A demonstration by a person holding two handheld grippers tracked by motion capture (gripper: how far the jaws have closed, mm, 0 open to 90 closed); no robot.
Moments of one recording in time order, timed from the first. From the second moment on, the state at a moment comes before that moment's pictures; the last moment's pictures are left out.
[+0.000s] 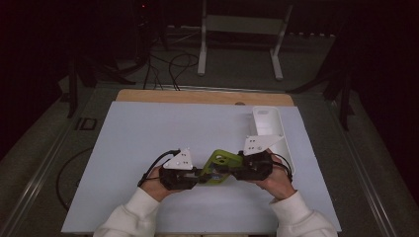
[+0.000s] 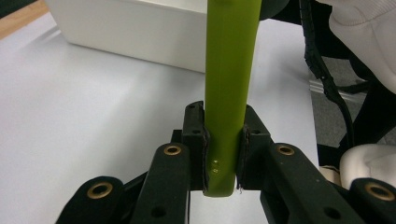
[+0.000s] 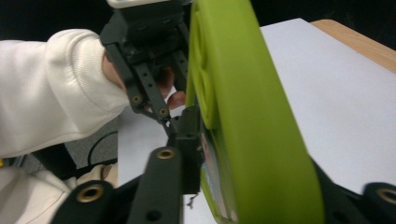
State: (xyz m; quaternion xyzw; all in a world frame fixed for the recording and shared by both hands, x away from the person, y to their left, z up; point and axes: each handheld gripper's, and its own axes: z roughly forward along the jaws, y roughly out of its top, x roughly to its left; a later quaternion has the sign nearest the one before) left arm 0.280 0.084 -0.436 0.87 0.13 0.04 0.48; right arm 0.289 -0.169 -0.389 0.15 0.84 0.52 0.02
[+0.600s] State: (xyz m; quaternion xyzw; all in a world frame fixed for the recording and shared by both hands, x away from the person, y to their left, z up) left arm 0.279 0.088 -0.433 0.86 0.15 0.06 0.49; right arm 0.288 -0.172 -0.384 0.20 0.83 0.51 0.07
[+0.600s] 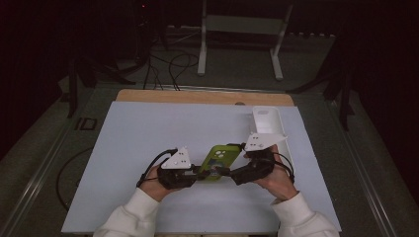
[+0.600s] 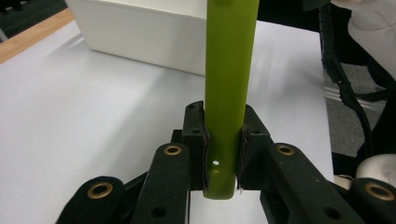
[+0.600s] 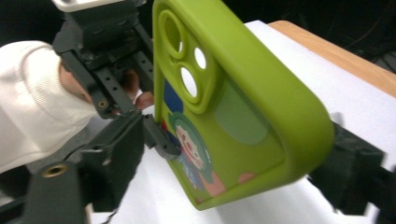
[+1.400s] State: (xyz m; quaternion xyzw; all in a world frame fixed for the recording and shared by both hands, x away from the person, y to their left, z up) left arm 0.279 0.093 -0.430 0.85 0.21 0.12 0.47; right arm 0.286 -0.178 -0.384 0.25 0.81 0.52 0.10
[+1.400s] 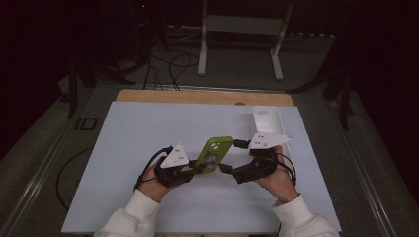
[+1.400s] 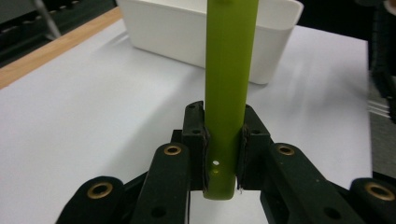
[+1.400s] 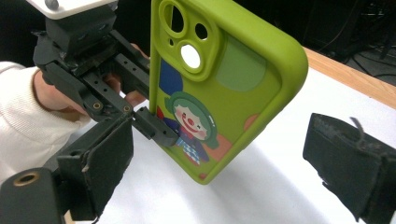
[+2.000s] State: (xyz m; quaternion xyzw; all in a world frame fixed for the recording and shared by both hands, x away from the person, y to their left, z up) left arm 0.274 0.092 -0.428 0.83 0.26 0.18 0.47; right arm 0.284 -0.174 -0.387 0.27 0.79 0.54 0.10
